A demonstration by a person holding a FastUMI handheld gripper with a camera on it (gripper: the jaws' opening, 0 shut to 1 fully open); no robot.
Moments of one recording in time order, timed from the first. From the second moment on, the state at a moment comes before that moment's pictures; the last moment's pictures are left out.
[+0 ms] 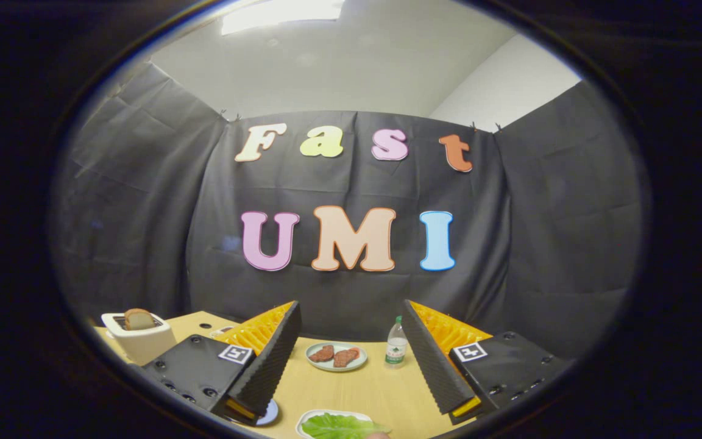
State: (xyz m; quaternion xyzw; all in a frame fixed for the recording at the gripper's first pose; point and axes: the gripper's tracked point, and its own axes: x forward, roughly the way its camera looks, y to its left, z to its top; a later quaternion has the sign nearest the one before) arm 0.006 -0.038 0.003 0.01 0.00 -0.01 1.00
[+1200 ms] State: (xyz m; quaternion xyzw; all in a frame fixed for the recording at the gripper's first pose) arm 0.038 -0.028 -0.142 -0.08 0.17 0.25 0.95
